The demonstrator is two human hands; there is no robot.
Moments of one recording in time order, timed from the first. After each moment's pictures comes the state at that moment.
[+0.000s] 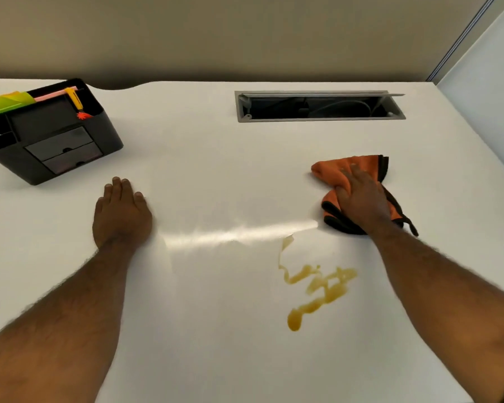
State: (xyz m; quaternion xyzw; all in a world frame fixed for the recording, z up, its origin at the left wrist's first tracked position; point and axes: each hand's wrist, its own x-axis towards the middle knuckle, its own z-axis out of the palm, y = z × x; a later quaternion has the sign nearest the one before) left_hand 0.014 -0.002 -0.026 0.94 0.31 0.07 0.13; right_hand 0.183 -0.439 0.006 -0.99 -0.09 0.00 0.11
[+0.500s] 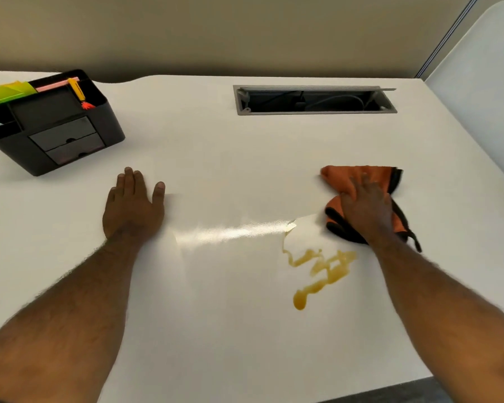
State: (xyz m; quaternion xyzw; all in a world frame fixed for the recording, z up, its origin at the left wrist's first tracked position) left_hand 0.004 -0.009 -0.025 0.96 0.25 0.05 0.12; right_hand 0.131 -0.444 0.005 -1.00 -0.01 -0.01 0.07
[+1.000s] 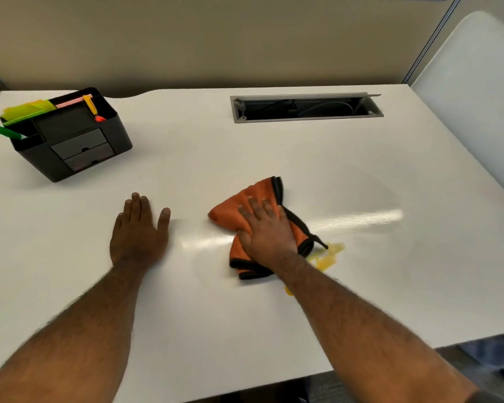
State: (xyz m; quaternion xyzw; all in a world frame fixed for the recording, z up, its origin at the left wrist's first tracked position) left_hand -0.053 -0.033 -0.025 0.96 0.25 0.04 0.12; right_hand 0.017 -0.300 0.008 -0.96 -0.27 0.07 0.07
